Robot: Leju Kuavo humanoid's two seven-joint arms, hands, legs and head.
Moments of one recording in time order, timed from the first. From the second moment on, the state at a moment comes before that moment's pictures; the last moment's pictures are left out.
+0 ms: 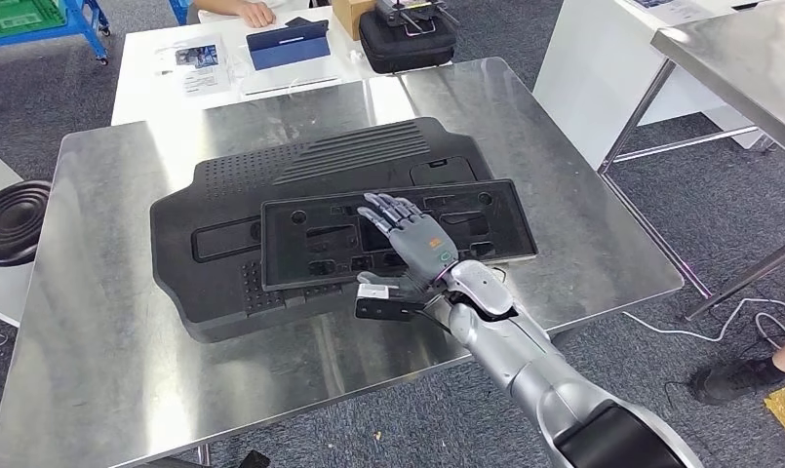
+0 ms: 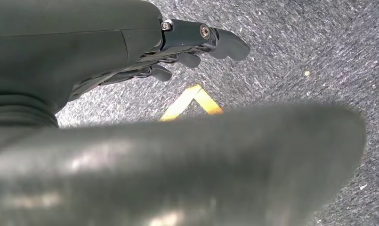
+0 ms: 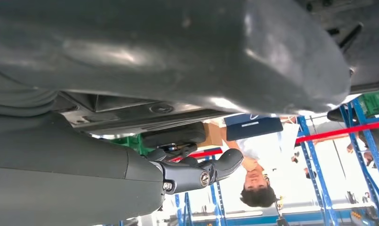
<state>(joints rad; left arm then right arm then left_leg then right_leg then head) -0.11 -0.12 0.54 -0.20 -0.93 0.10 -0.21 -0.67 0.08 0.61 -0.66 0.86 -0.39 -0.36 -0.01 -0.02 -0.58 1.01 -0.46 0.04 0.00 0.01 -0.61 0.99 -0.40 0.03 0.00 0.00</state>
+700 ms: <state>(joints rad) -0.19 -0.23 0.60 -0.20 -0.81 0.26 -0.14 -0.40 0.17 0.59 -1.28 -0.22 0.04 -0.38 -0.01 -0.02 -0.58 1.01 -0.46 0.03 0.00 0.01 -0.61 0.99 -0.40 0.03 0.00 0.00</state>
